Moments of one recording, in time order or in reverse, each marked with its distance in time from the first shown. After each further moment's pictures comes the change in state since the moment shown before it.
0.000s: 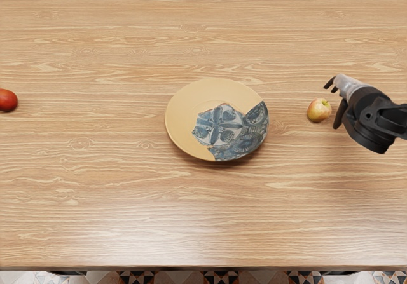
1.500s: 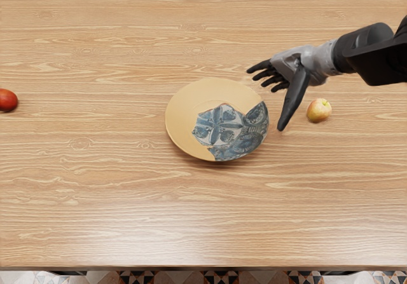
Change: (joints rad) left arm 0.024 0.000 -0.006 0.000 0.000 0.000 0.000; right arm 0.182 -0.154 0.371 0.168 0.538 0.631 0.000
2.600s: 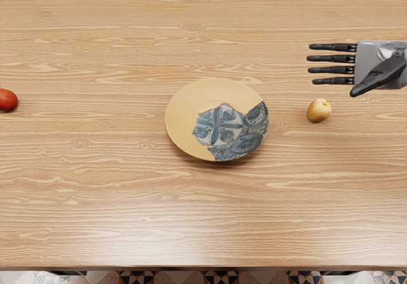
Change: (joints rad) left arm -0.002 0.000 0.000 0.000 0.000 0.000 0.000; right arm -0.521 -0.269 0.496 -0.251 0.526 0.394 0.000
